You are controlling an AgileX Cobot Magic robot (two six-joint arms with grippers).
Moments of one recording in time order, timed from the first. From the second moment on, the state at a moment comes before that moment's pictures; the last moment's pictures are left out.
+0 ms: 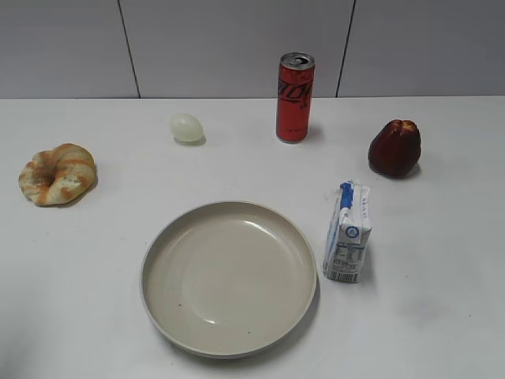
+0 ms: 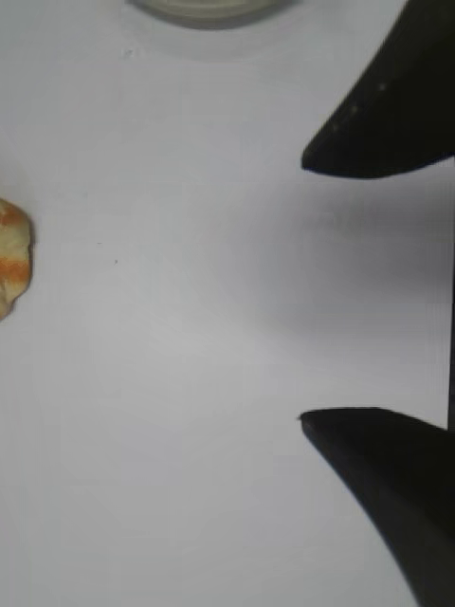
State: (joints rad) left arm -0.08 0.98 -0.90 -0.08 1.13 -0.02; right arm 0.03 -0.01 -0.42 0.02 0.94 0.00
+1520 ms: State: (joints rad) left arm -0.08 0.26 -0.50 -0.15 1.09 0.20; right arm 0.03 -0.01 -0.42 0.02 0.94 0.00
